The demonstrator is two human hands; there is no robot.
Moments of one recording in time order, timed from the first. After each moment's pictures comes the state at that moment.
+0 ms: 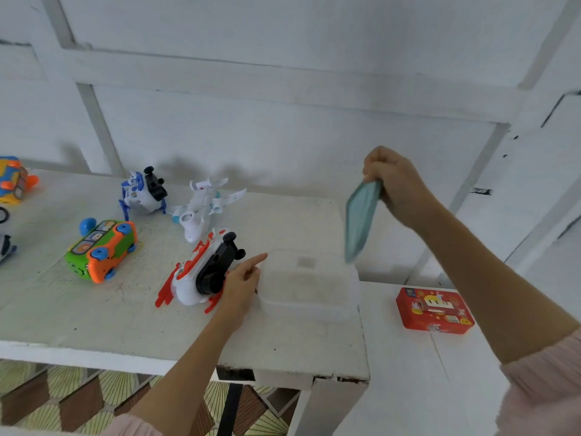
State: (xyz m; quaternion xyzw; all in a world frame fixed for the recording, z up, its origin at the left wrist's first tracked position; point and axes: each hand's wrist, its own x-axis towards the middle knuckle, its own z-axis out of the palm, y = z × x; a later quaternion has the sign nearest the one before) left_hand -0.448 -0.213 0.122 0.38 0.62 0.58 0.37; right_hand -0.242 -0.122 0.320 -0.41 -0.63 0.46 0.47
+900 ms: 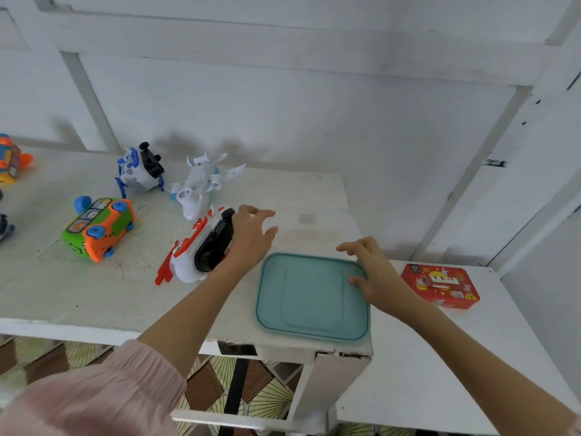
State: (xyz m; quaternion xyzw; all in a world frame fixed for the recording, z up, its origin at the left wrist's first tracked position) left_hand -0.451 -0.172 0.153 0.58 0.71 0.37 0.14; right_hand -0.200 -0.173 0.157 -0.42 -0.85 0.24 0.20
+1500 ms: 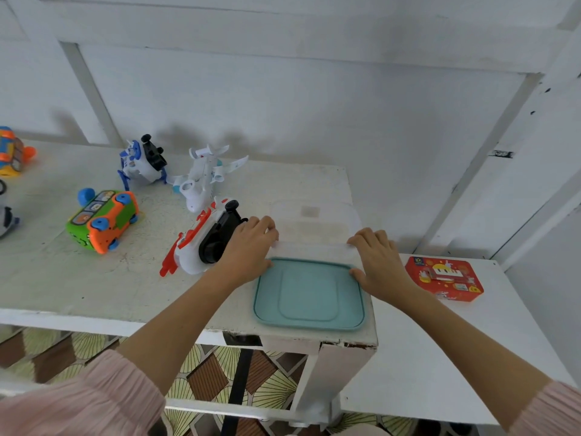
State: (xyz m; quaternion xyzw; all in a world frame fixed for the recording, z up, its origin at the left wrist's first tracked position) left_hand -0.461 -0.206 0.149 0.76 0.64 0.06 -0.03; right_hand -0.205 -0.160 0.138 -0.46 -0.88 -0.02 0.11
